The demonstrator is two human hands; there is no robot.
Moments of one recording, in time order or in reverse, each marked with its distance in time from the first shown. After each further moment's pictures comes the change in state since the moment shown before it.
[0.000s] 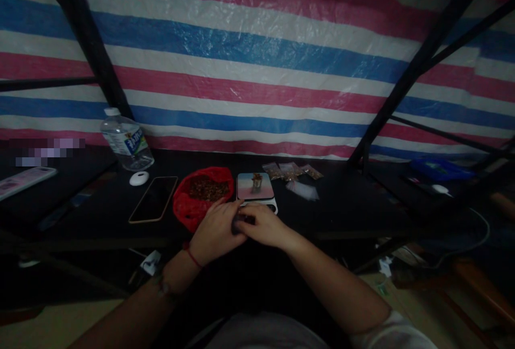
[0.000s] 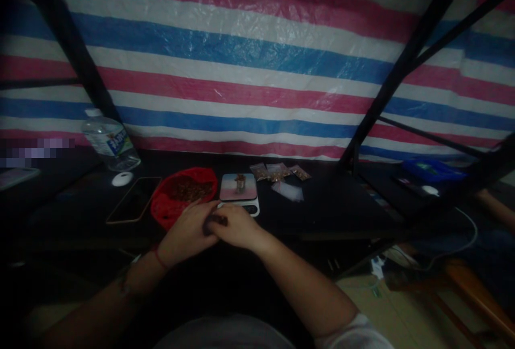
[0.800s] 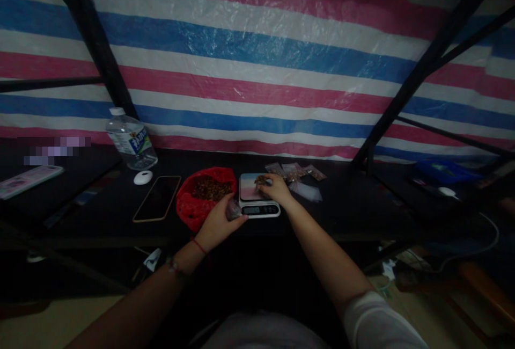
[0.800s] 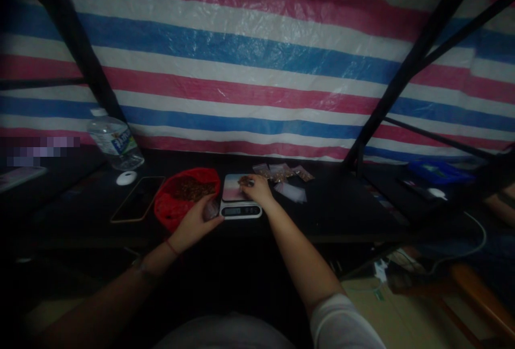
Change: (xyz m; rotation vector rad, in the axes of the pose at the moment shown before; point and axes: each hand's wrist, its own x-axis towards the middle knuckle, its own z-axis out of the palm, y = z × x) left_hand 0.009 -0.034 0.030 -0.383 0.072 -0.386; right_hand 0.056 0.133 -0.018 -0.073 0.368 0.276
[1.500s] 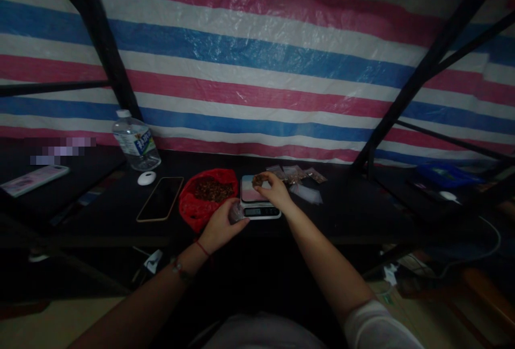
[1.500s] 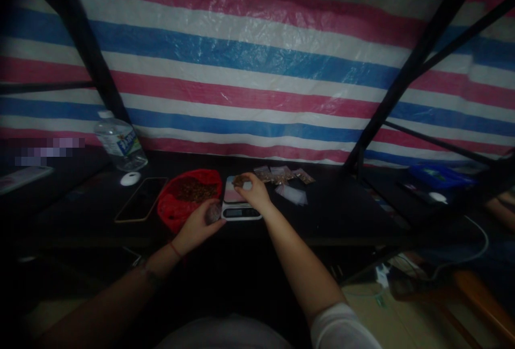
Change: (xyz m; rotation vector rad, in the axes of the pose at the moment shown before) left_hand -0.007 0.001 0.003 -0.031 0.017 0.076; right_hand -0.015 -0.039 -0.003 0.296 0.046 -0.001
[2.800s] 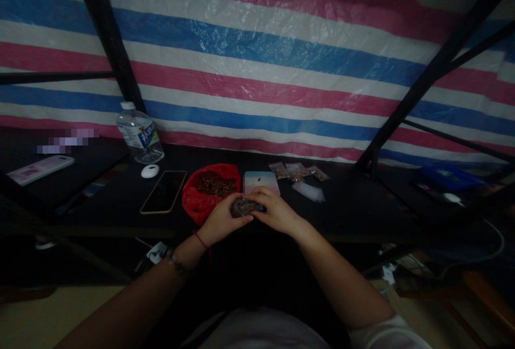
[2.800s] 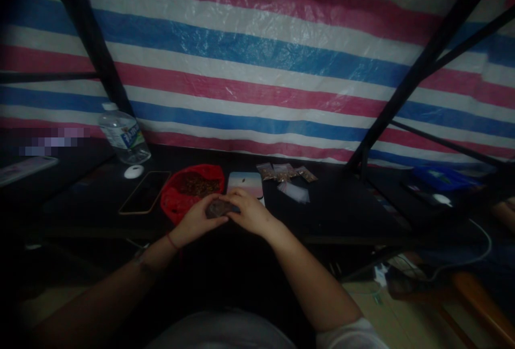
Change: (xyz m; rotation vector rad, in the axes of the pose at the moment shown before) left_hand 0.002 0.013 -0.013 -0.173 -0.074 0.005; right_hand -0.054 -0.064 -0.013 -0.161 -0.451 -0.403
